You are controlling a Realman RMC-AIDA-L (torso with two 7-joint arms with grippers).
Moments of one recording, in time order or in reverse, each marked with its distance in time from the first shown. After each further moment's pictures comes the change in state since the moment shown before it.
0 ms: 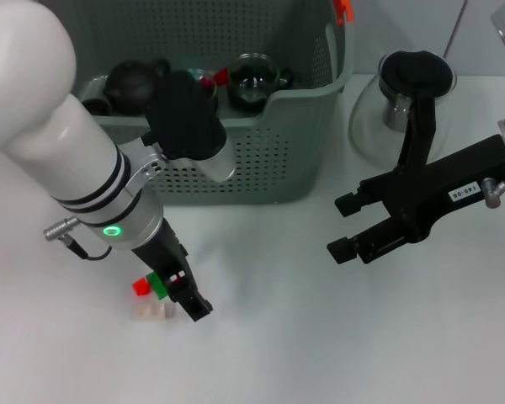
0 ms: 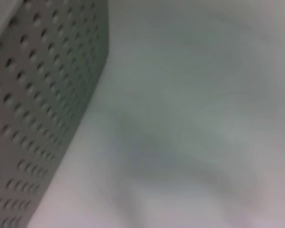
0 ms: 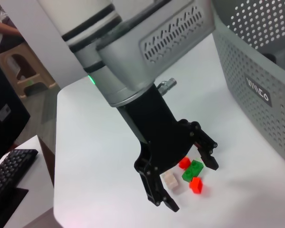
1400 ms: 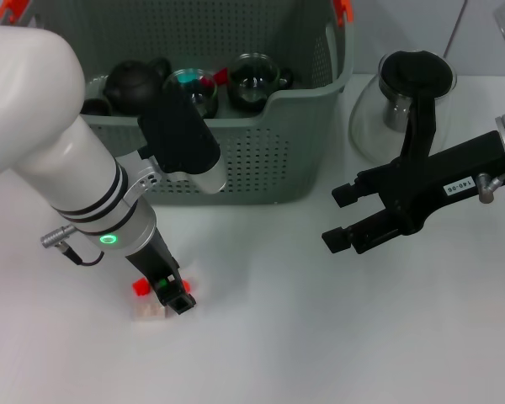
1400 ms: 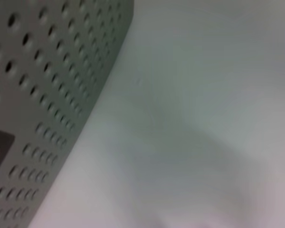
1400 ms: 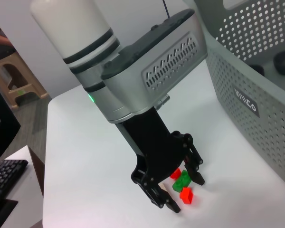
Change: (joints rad) left arm -0.003 0.002 0.014 0.081 0.040 -0.071 0.005; right arm -0.006 0.011 0.023 0.004 0.000 0.030 -0.016
